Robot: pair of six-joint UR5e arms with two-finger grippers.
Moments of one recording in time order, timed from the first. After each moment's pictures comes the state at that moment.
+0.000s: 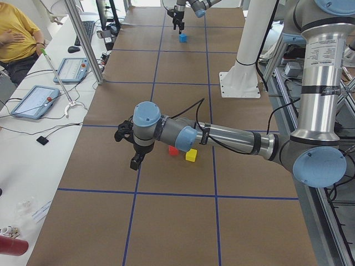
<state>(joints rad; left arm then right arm) -1.50 -1.57 -1.73 -1.79 -2.36 0.04 0.97 -1.70 1.70 -0.83 2.16 0.35</state>
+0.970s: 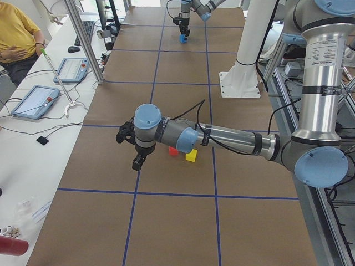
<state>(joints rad) -1.50 -1.56 -1.73 -1.79 -2.38 0.04 0.87 -1.73 1.71 -0.86 2.17 0.40</state>
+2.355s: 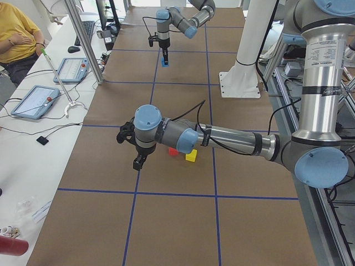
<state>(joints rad) -1.50 -1.56 -1.73 -1.79 -2.40 0.04 0.64 -0.70 1.48 -1.63 2.04 0.99</state>
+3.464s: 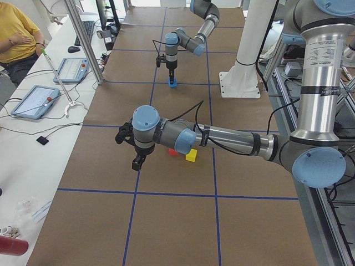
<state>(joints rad) -1.50 -1.57 -1.71 -1.79 -2.40 0.04 0.53 -0.66 1.32 -1.46 1.92 1.17</state>
